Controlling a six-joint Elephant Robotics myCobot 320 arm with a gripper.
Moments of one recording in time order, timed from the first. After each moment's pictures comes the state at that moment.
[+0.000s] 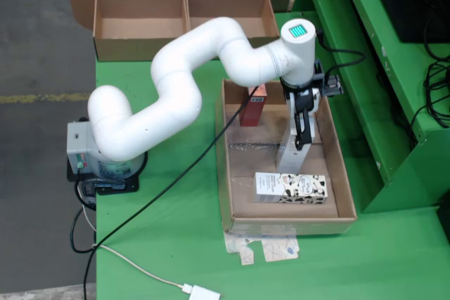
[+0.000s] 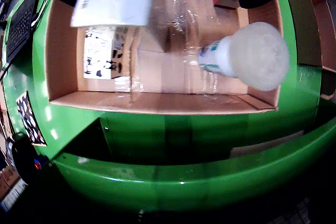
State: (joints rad) arm 0.18 -1.01 -0.03 -0.25 1.47 0.24
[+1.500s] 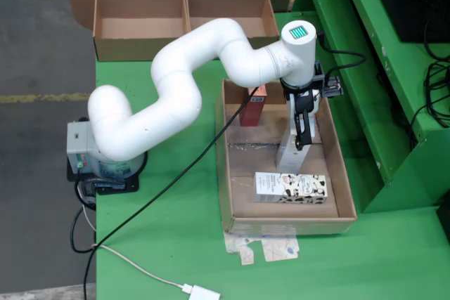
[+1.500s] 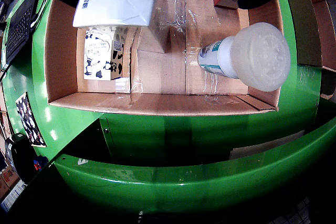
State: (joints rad) arm 0.17 -1.01 -0.03 -0.25 1.47 0.24
